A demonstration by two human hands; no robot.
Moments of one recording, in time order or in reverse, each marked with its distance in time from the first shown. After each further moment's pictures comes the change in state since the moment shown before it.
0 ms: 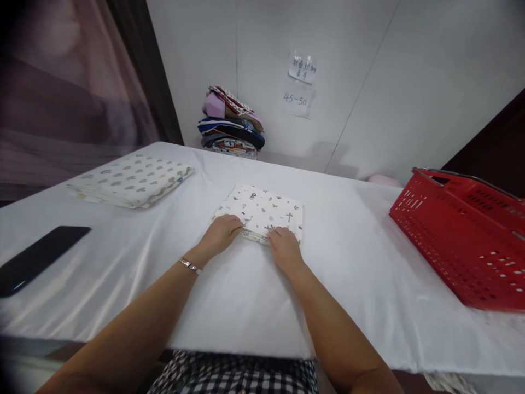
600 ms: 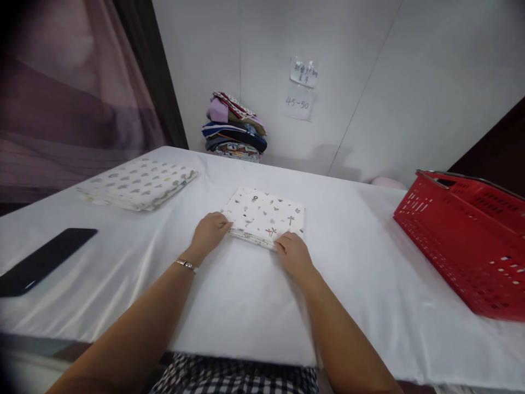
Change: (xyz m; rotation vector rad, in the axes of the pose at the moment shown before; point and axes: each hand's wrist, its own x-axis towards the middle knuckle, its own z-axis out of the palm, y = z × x) left_hand -0.003 -0.021 -0.011 0.074 0.143 -0.335; right_hand -0.012 0.008 -0.017 0.214 -0.010 0.083
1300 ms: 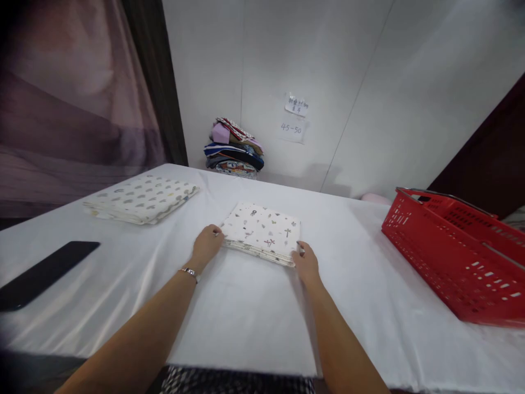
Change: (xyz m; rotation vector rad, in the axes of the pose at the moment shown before) left_hand 0.002 -0.006 0.002 -0.123 0.046 -0.424; right_hand -0.009 0.048 0.008 0.345 0.260 0.629
